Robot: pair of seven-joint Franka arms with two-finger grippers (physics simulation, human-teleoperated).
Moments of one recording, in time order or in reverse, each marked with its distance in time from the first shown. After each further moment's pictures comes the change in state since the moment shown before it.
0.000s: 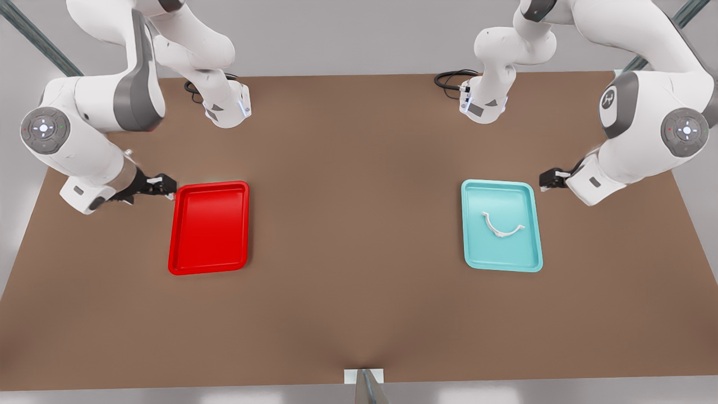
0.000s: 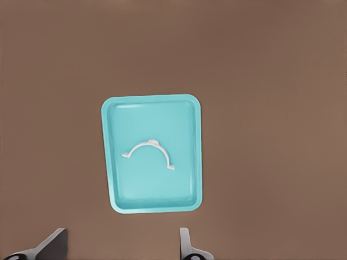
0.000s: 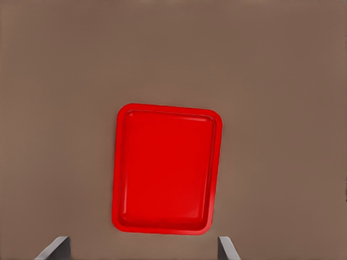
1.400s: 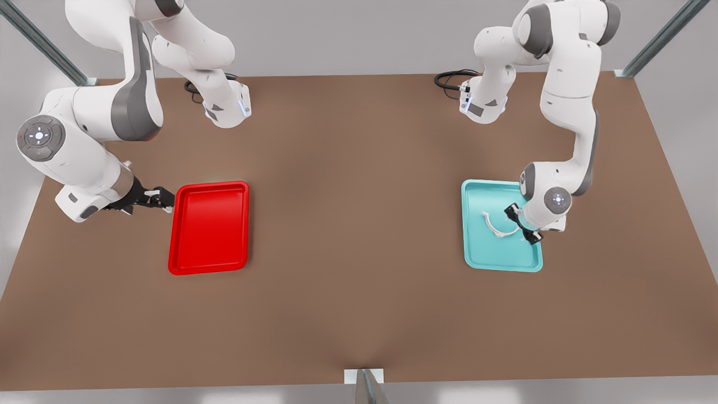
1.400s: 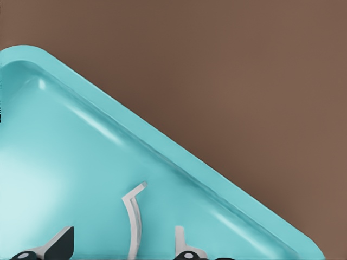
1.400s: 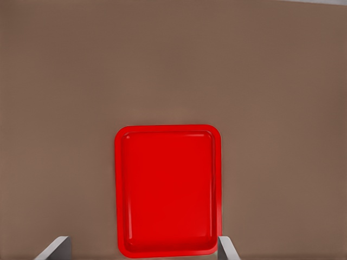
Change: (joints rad) left arm -0.035 0.194 0.125 -0.904 0.057 1.164 -2.216; right arm -0.006 0.032 0.000 0.004 0.008 0.067 0.084
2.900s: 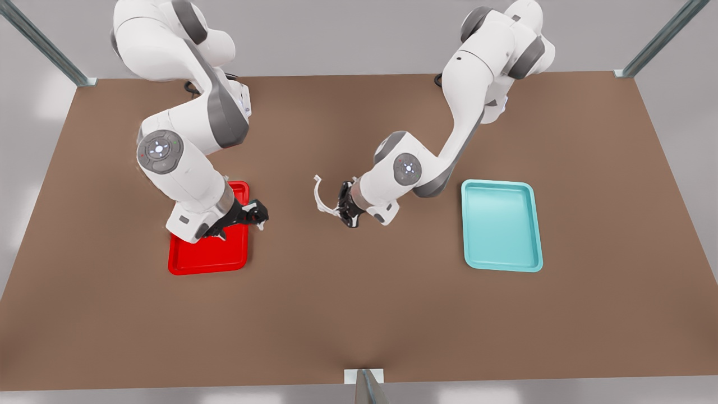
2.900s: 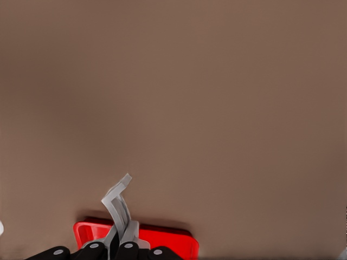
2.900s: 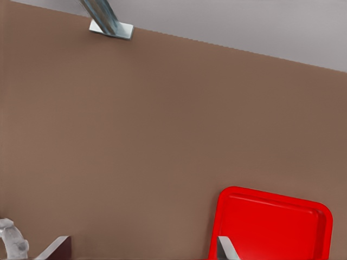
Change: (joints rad) left arm -0.481 0.211 -0.288 0.899 -0.468 -0.338 -0.060; right arm 0.245 0.292 0.141 0.341 -0.003 0.059 0.131
